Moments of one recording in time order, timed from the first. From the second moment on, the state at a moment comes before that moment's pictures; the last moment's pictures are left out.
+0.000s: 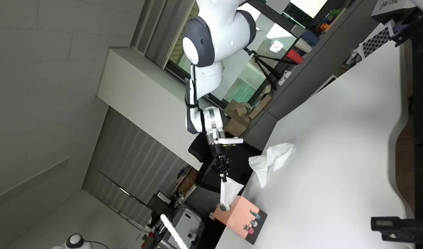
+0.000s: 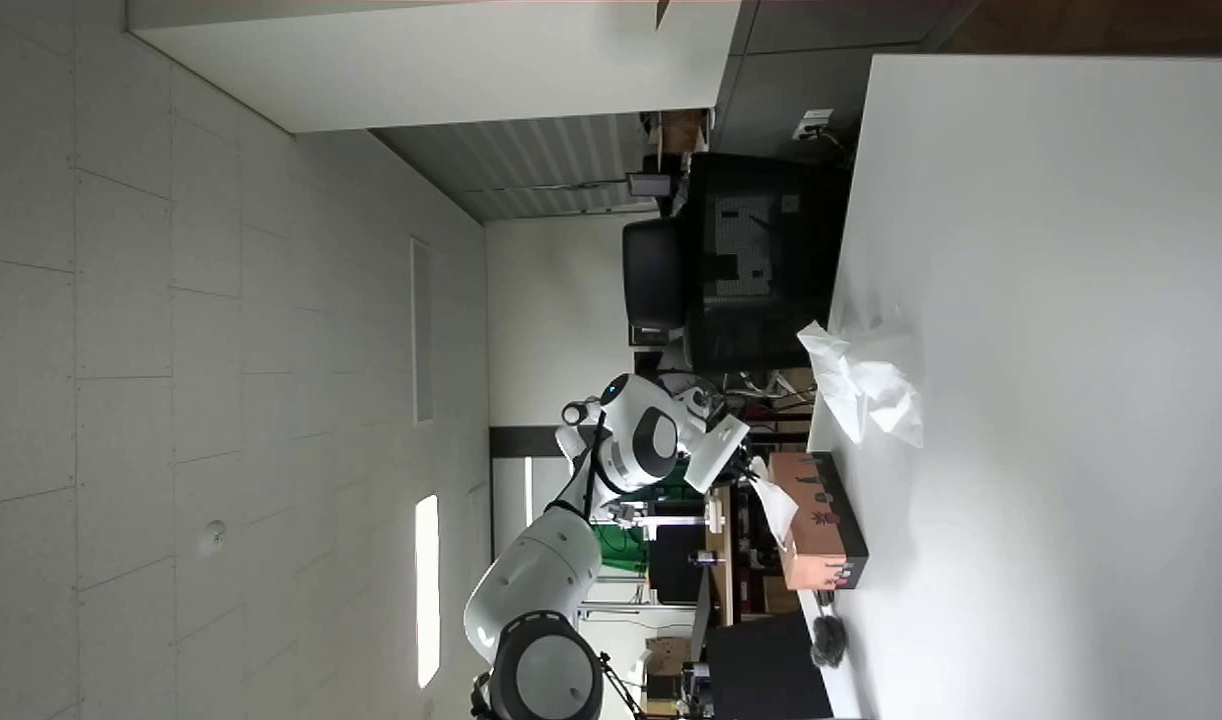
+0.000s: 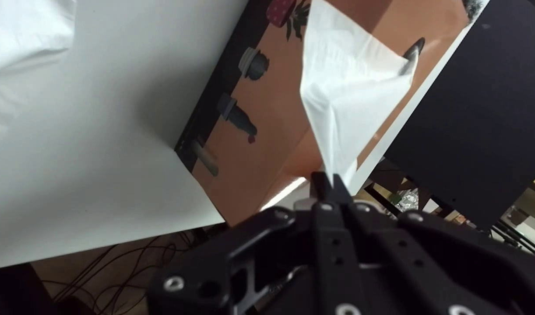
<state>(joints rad) -0.22 1.20 0.36 -0.88 0.50 2.07 -0.74</state>
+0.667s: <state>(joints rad) -0.35 1.16 0.36 -0.88 0.57 2.22 -0.75</state>
